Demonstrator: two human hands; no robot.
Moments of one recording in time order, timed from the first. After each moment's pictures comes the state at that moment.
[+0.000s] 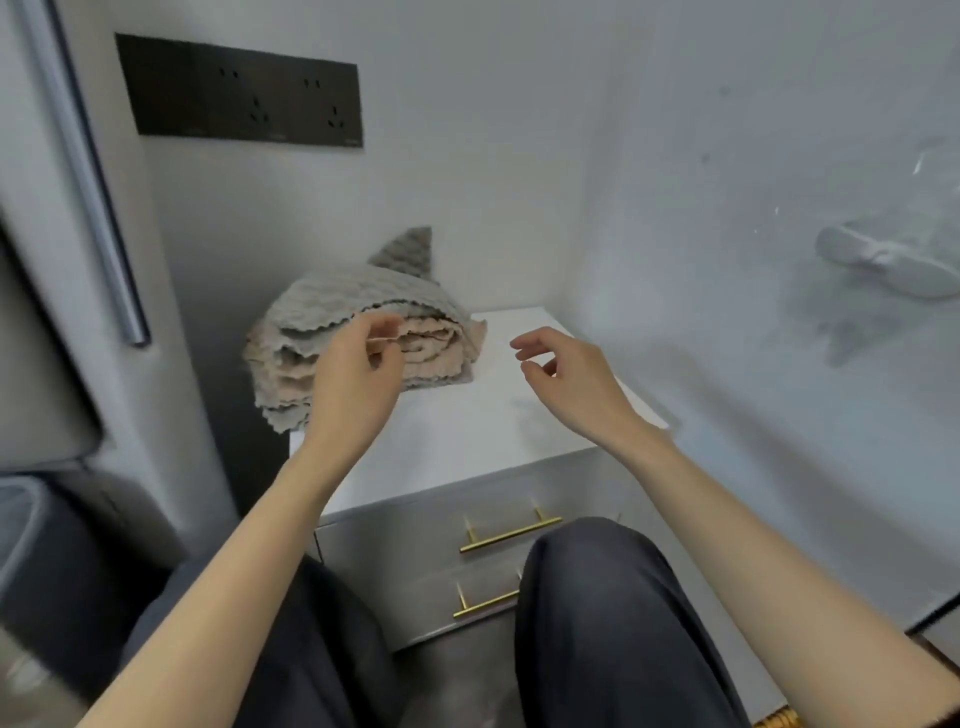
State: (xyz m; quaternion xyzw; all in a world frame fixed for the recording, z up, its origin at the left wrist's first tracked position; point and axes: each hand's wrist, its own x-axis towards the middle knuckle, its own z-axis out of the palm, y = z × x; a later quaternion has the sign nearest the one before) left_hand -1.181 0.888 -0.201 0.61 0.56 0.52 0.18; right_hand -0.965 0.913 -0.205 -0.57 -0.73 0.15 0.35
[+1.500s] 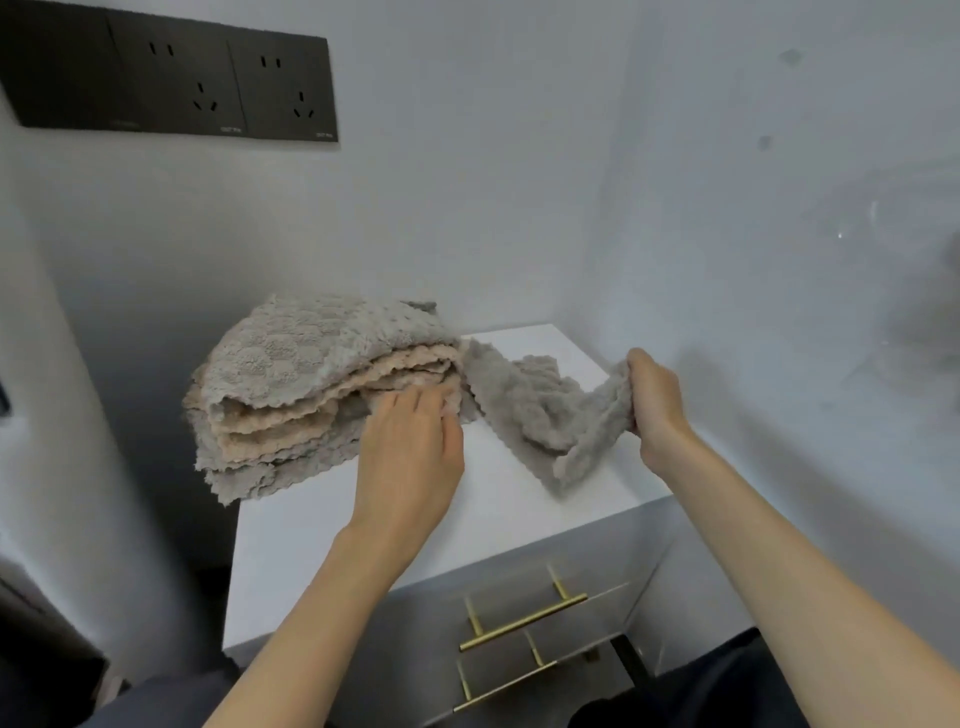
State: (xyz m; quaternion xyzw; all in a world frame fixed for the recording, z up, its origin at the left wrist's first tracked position) left_hand -1.139 0.955 -0.258 0.72 0.62 0.32 -0.01; right_hand -0.923 1.003 -0.231 -0.65 -0.37 0.35 0.56
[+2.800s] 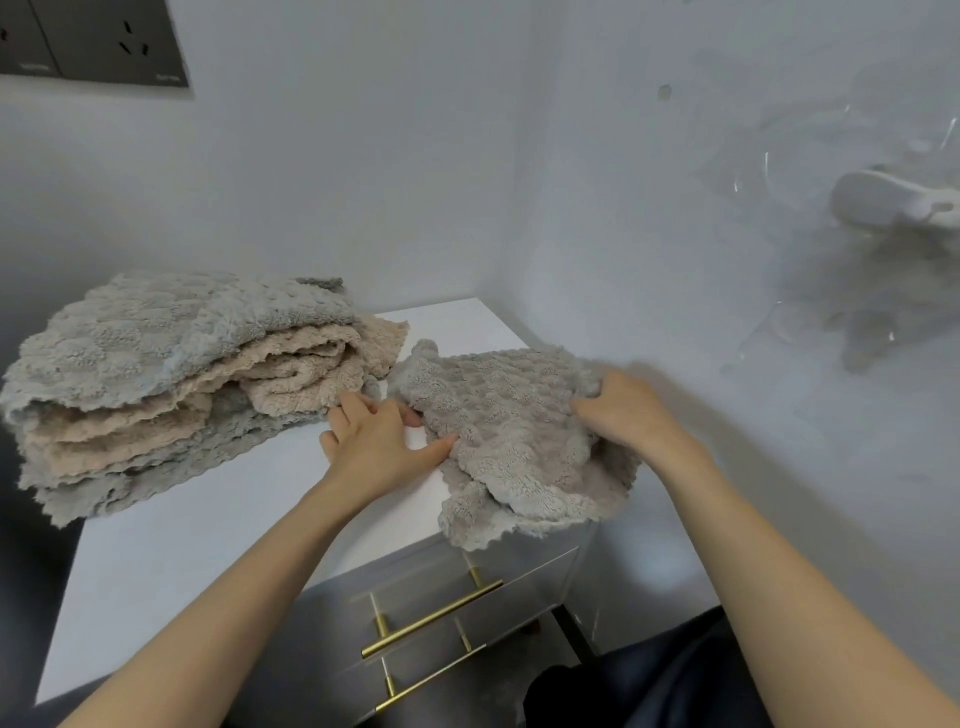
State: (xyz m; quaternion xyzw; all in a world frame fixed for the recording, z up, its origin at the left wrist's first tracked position) left_hand -1.080 1.007 -0.293 0.70 0.67 0.18 0.19; right_hand -0.840 0.996 -0.250 -0.78 -0.59 0.14 0.17
